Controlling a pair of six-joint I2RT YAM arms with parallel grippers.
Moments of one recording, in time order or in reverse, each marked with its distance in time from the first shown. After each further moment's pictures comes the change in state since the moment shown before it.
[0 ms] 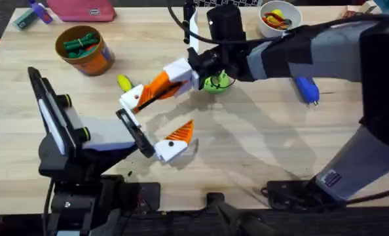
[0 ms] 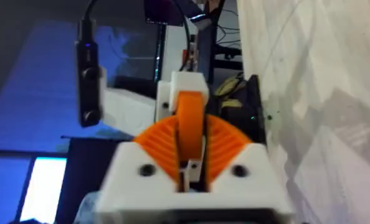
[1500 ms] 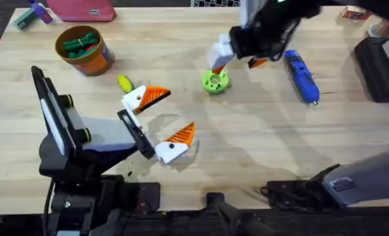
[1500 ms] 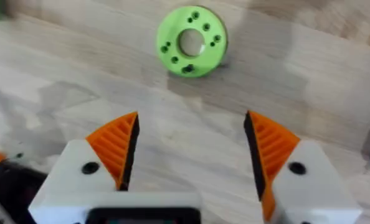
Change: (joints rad) left arm -0.003 0.000 0.000 -0.003 0.024 0.003; right arm -0.089 -0.244 0.476 -1.551 1.386 -0.660
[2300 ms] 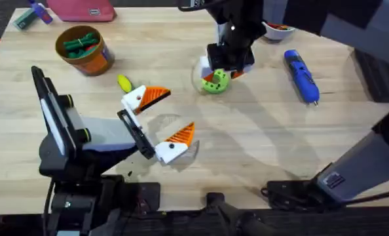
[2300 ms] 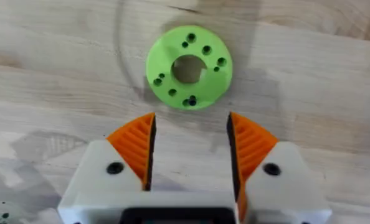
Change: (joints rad) left arm 0.000 0.000 0.000 0.000 0.000 0.000; right arm 0.098 0.188 0.014 0.085 0.123 0.218
